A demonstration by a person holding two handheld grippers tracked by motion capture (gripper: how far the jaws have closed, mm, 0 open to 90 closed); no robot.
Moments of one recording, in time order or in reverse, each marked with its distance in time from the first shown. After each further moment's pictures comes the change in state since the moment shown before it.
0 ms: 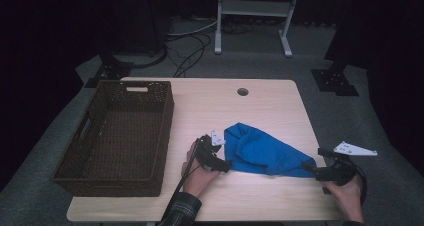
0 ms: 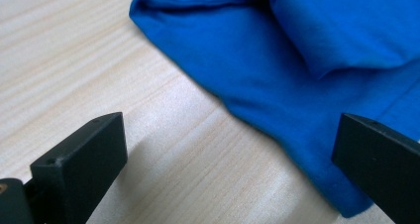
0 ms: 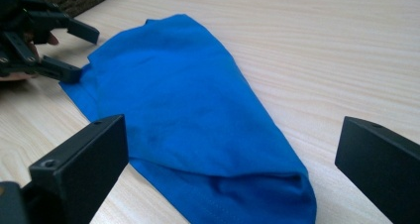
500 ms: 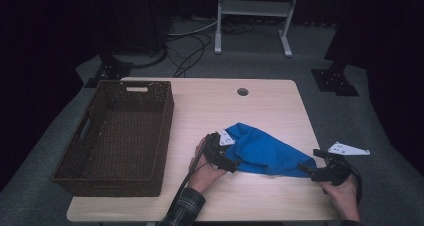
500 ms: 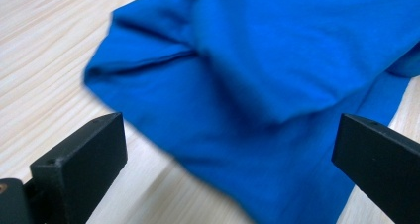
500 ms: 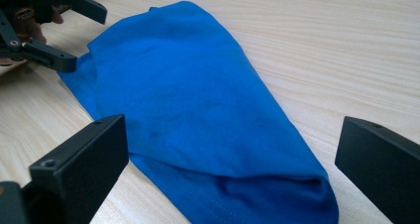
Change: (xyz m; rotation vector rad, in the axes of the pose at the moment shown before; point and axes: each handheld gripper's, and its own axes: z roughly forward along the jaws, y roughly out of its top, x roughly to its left) left arm -0.016 0.026 0.010 -0.016 -0.088 0.134; right arm 0.002 -0.003 0.012 0.025 0.018 -0.015
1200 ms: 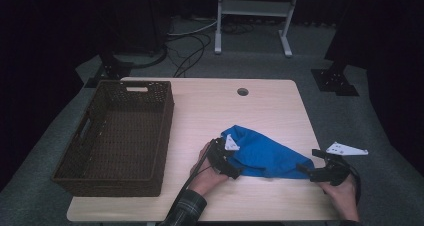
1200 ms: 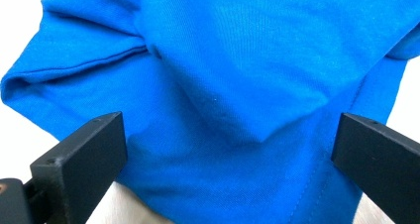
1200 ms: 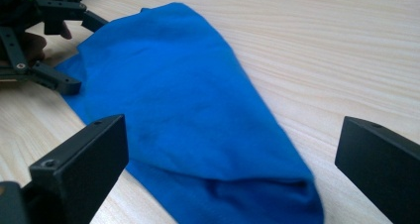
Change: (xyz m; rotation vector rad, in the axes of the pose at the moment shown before) left arm -0.011 -0.012 0.005 0.060 -0.057 0.011; right arm 0.004 0.002 0.002 0.005 0.004 -0.019
